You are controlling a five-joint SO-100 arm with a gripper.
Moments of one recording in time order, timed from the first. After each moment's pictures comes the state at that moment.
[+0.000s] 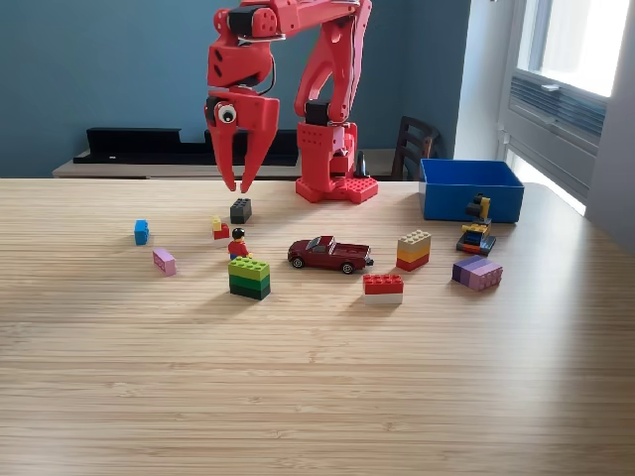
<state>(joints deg) 40.6 114.7 119.9 65.9 31.4</state>
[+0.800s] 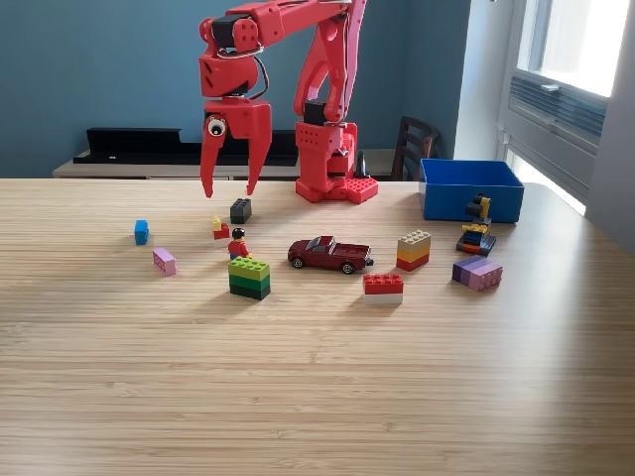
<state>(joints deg) 45.2 111.7 120.9 72.8 34.6</state>
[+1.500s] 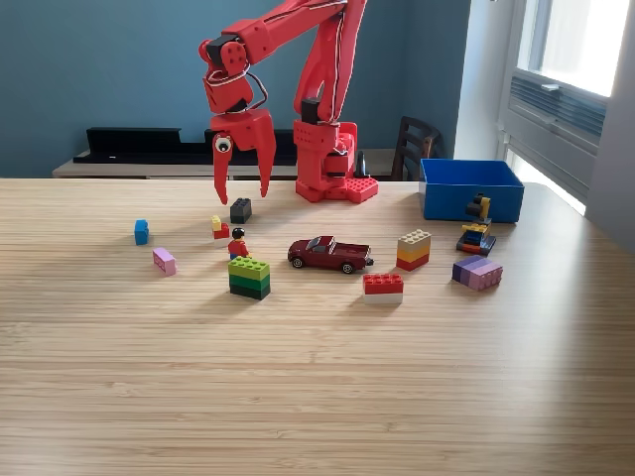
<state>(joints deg) 56.8 111.7 130.0 72.6 24.7</state>
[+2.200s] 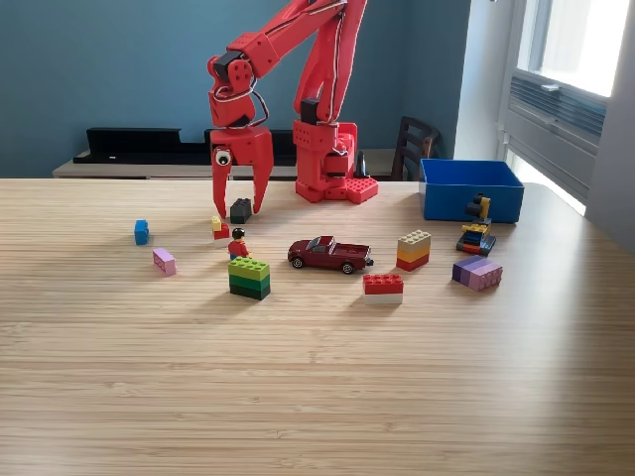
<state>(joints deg) 57.4 111.8 137.2 57.7 21.4</state>
